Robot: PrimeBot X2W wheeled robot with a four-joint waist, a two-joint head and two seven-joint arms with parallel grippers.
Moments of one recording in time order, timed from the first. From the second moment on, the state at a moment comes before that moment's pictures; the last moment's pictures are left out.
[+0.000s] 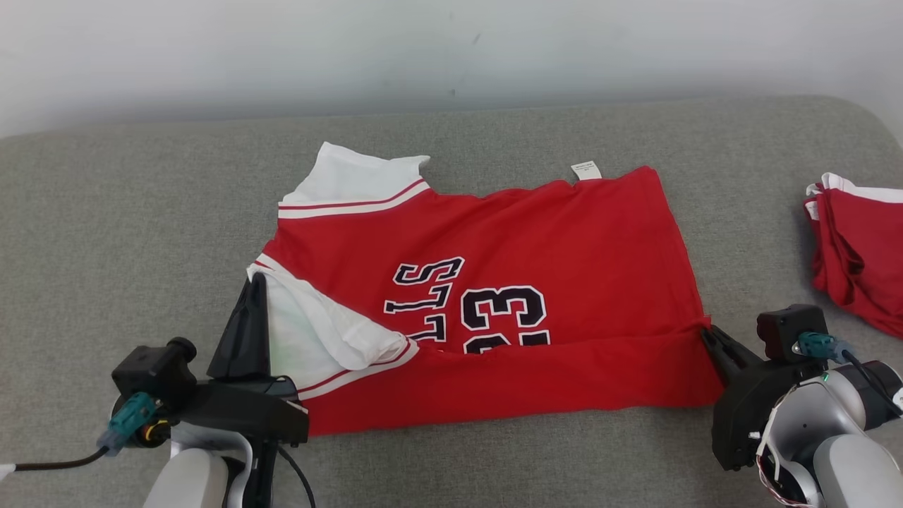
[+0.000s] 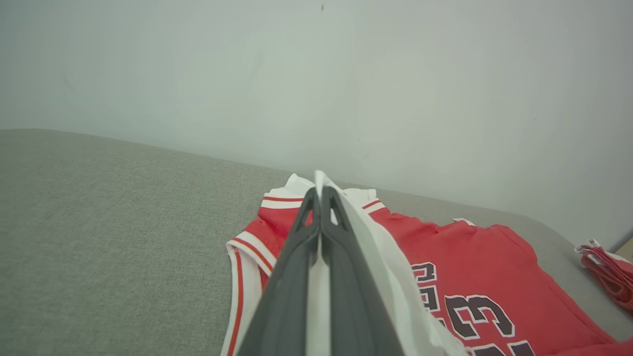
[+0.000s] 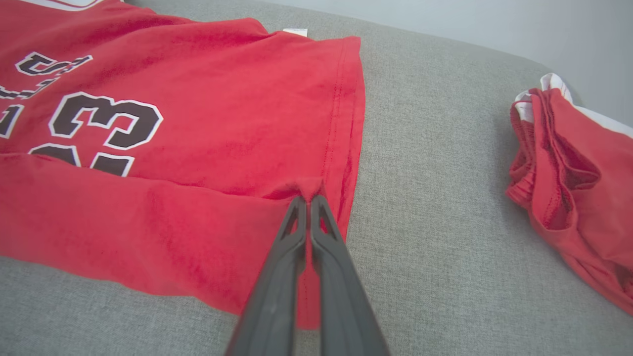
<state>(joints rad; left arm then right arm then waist) -0.34 0.15 -0.20 0.31 -0.52 -0.05 -0.24 -0.21 -0.32 0.11 0.13 0.21 0.13 0.41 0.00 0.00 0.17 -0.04</state>
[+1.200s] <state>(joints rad) -0.46 0.15 -0.17 0.54 -0.38 -0.02 -0.26 -0.36 -0.25 0.08 0.34 0.13 0.13 0.22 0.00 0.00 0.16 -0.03</state>
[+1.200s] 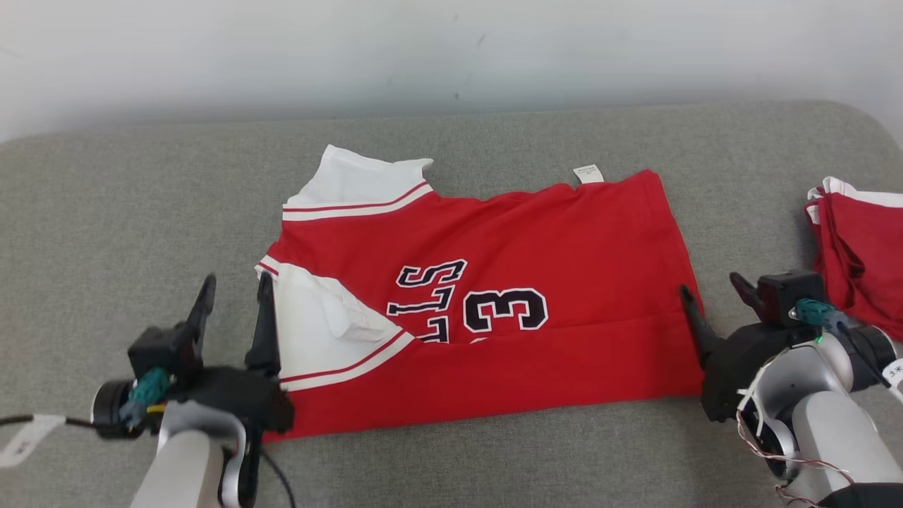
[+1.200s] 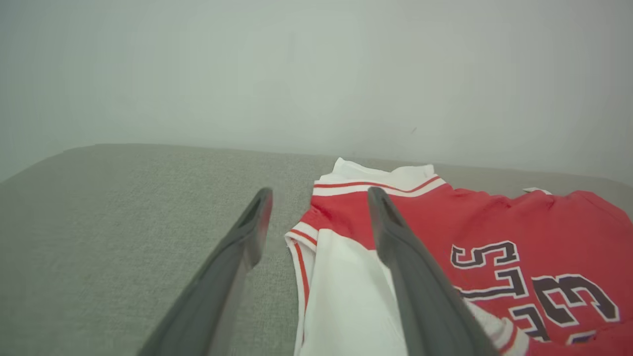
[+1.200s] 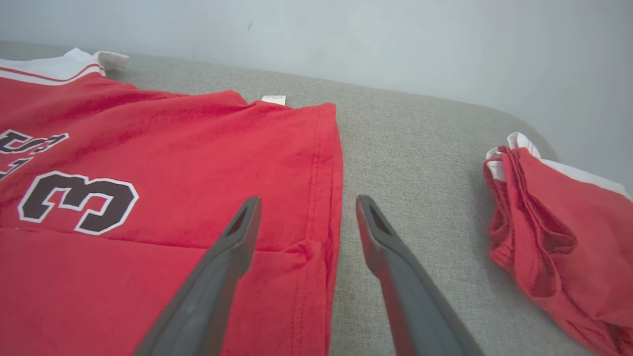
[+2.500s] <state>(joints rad) -0.25 0.14 -0.20 0.63 -0.45 0.04 -0.05 -0.22 -0.15 -0.05 0.31 0.11 0.13 0.42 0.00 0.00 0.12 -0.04</state>
